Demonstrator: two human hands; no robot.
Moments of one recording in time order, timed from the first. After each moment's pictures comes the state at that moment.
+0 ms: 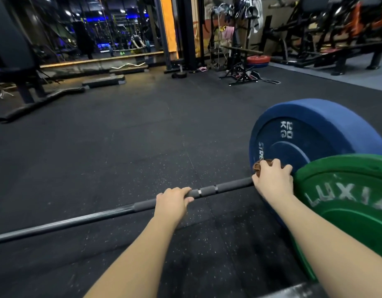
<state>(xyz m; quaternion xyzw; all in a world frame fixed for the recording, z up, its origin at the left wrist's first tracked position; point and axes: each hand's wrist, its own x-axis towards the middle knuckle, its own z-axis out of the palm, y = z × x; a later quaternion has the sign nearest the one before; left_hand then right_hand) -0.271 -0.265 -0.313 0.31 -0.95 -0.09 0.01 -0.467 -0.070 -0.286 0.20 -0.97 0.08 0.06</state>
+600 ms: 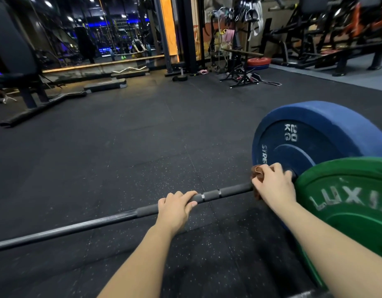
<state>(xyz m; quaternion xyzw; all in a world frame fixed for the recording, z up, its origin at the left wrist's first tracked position) -0.263 -0.270 -0.317 0.28 -0.95 -0.11 0.01 -0.463 -0.071 -0.291 0.20 -0.96 0.19 0.03</state>
